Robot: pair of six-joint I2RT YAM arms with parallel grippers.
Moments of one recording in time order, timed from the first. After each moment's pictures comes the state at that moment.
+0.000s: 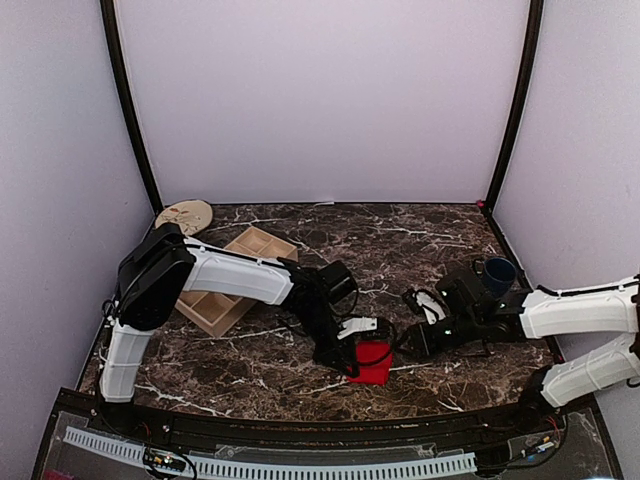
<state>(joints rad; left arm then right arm) -1.01 2.19 1.52 -0.57 0.68 0.45 0.79 1.24 0.50 -0.18 -0.25 0.48</state>
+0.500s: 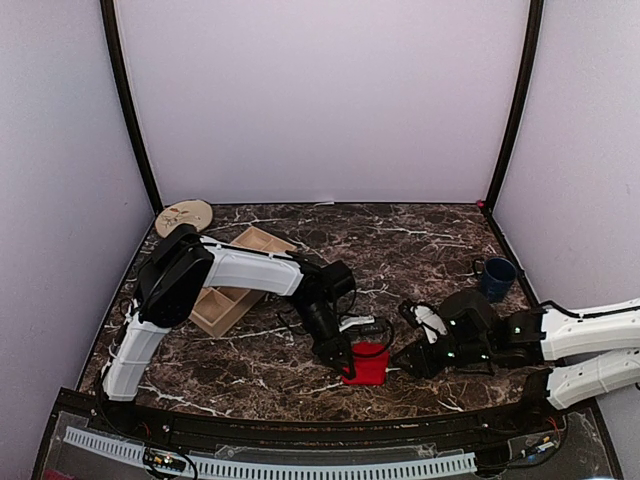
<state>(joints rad) -0.96 2.33 1.70 -0.83 0.88 0.41 1.03 1.04 0.42 -0.17 -0.02 0.50</state>
